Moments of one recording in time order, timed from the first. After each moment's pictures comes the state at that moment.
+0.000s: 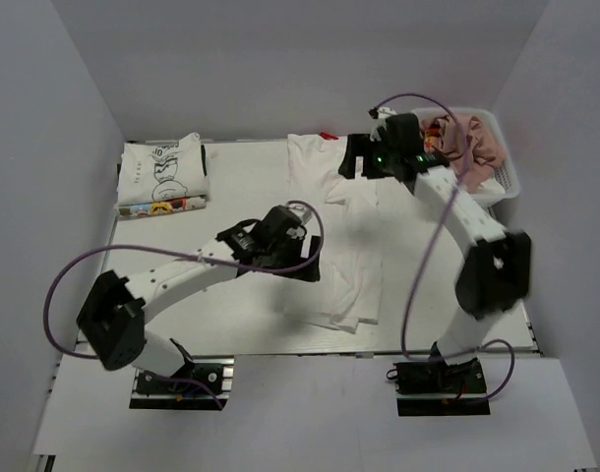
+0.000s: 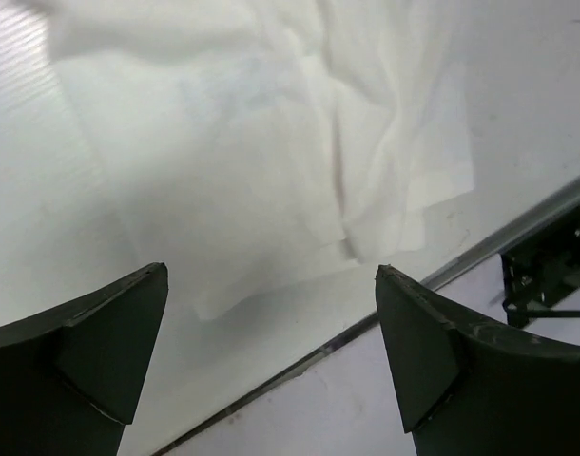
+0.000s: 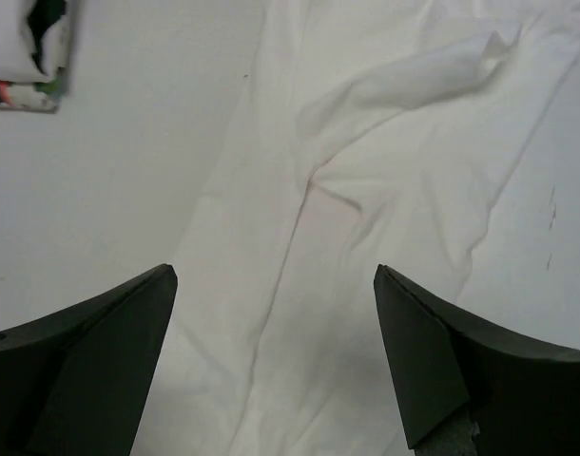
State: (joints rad) left arm -0.84 1.49 1.12 -0.54 0.09 -0.52; right arm 0.32 1.86 1.66 -0.46 -0.23 0.20
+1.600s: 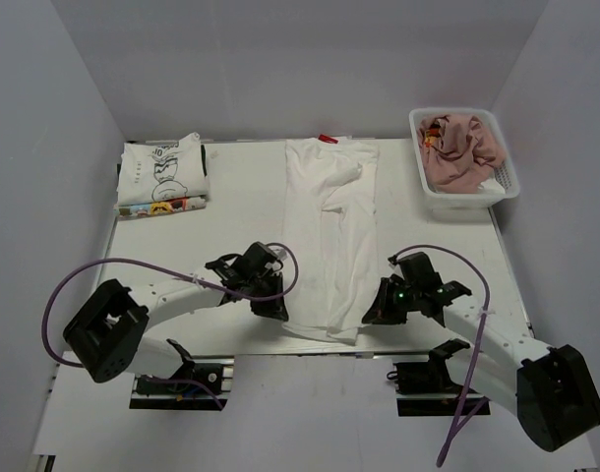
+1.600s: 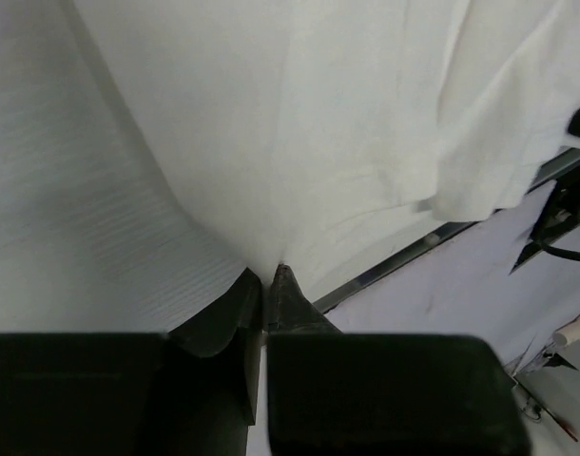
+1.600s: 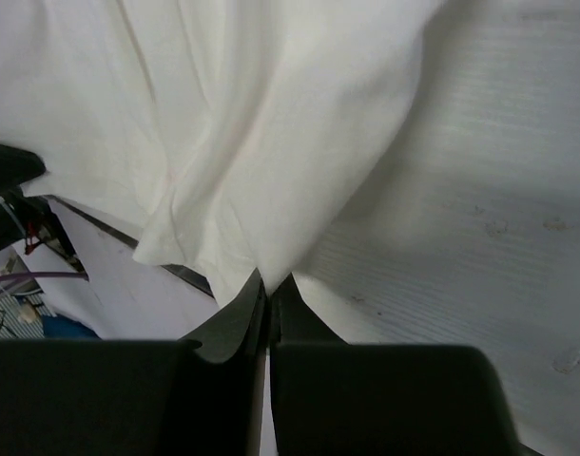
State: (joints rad) left arm -0.79 1.36 0.64 -0.35 0.29 -0.72; right arm 0.46 0.96 0.37 -0.45 -0.44 0.67
